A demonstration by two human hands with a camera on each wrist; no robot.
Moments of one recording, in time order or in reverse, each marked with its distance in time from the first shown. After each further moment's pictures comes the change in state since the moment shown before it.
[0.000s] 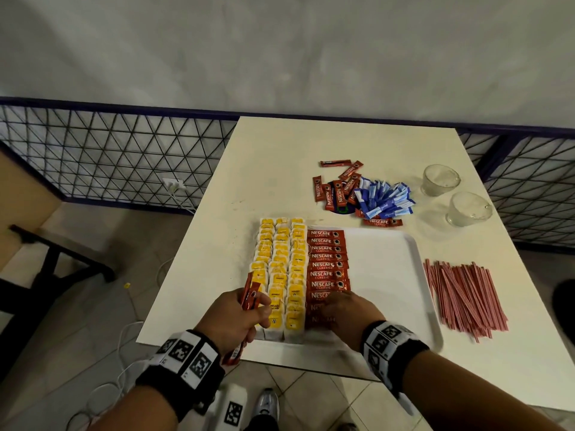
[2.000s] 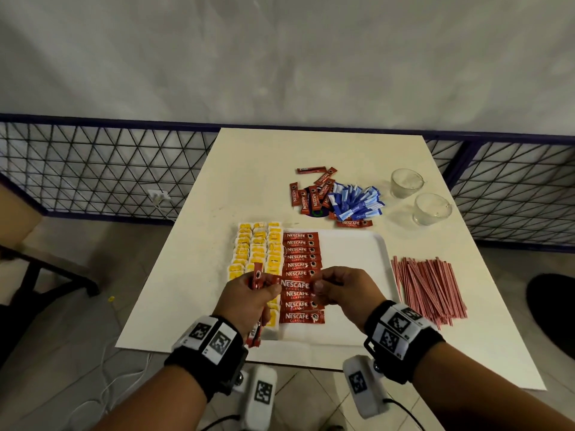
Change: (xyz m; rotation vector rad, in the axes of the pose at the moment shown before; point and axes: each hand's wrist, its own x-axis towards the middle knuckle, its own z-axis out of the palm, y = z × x) left_hand -0.001 0.034 0.063 -0.172 0.152 0.084; right_hand -0.053 0.004 -0.064 1.359 0.301 0.284
